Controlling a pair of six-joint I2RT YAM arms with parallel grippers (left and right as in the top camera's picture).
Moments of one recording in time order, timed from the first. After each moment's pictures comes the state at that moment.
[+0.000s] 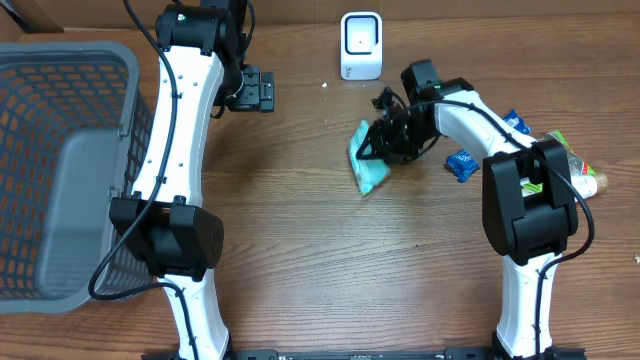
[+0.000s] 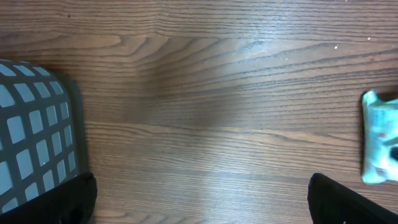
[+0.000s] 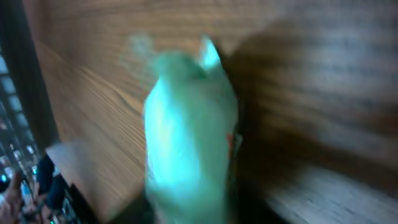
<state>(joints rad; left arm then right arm) -0.14 2.12 2.28 -1.54 -0.10 -0.19 0.28 2.23 1.63 -0.85 -0.69 0.17</state>
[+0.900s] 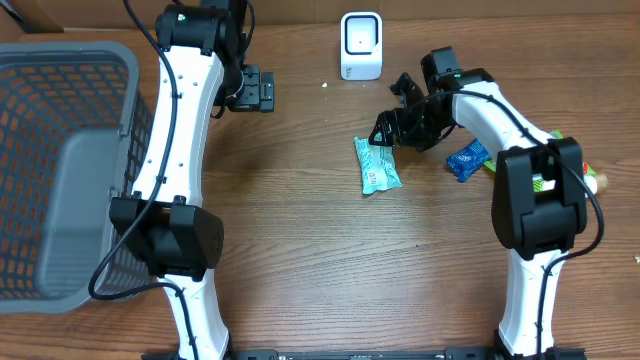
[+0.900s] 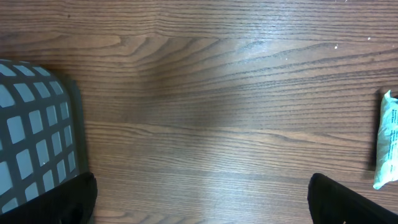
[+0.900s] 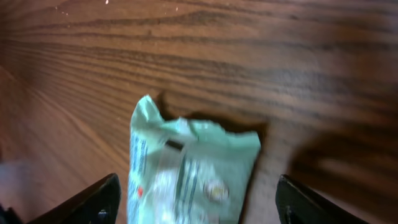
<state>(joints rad) -0.14 2.12 2.28 -1.54 -0.10 -0.19 0.21 2.25 1.71 -0.84 -0.56 0.03</state>
